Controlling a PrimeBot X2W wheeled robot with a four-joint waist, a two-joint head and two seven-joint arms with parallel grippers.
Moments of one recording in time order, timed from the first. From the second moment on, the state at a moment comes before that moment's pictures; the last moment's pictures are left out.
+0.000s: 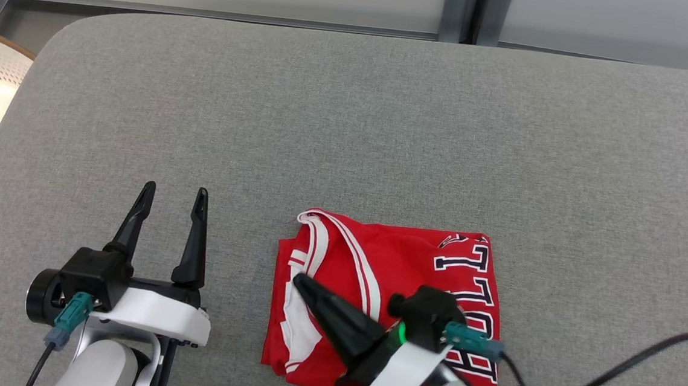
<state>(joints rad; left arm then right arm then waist) -0.20 0.27 -0.35 0.12 -0.44 0.18 -0.26 -0.35 -0.05 0.84 0.23 0.54 0.13 -0.08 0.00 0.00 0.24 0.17</state>
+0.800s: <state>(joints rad) -0.14 0.31 -0.33 0.11 -0.44 0.20 -0.26 -0.05 -0.12 0.08 -0.07 0.28 0.13 -0.05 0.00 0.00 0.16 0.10</state>
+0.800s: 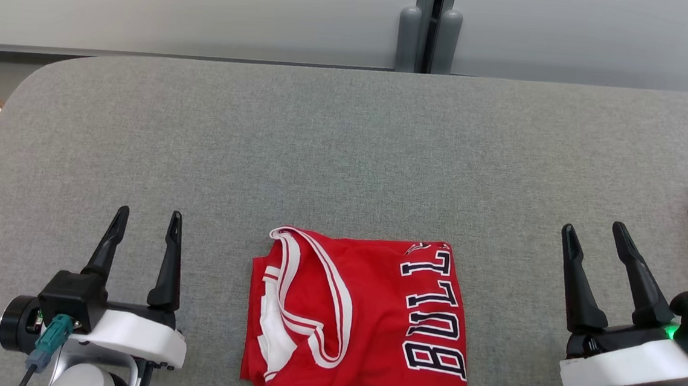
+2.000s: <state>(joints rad) -0.01 0.36 -0.36 0.07 -0.46 0.23 -0.20 0.17 -0.07 -0.01 -0.18 0.19 0.13 0.07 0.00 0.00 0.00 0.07</state>
